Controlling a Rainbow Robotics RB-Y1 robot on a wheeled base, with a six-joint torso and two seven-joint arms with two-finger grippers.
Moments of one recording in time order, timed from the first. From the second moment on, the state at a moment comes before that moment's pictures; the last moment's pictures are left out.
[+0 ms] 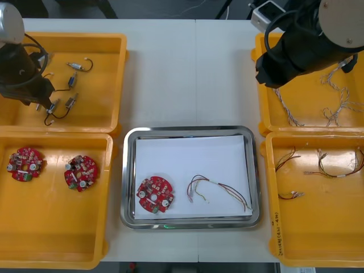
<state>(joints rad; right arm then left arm) -0.86 -0.55 0.13 -1.92 -0.60 1.92 1.58 -1.04 0.72 -0.22 -0.75 0.61 1.54 -1.70</state>
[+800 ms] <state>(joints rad) -0.93 -0.63 -0.11 -1.61 -0.41 1.92 1.56 -1.03 0.69 -0.29 -0.74 0.63 1.45 -1.70</state>
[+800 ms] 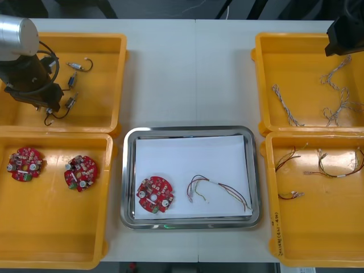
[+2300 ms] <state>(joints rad) -1.04 -0.64 -0.27 -1.03 -0.31 1.77 1.38 -1.00 0.72 -0.27 -0.80 0.70 1.53 -1.70</state>
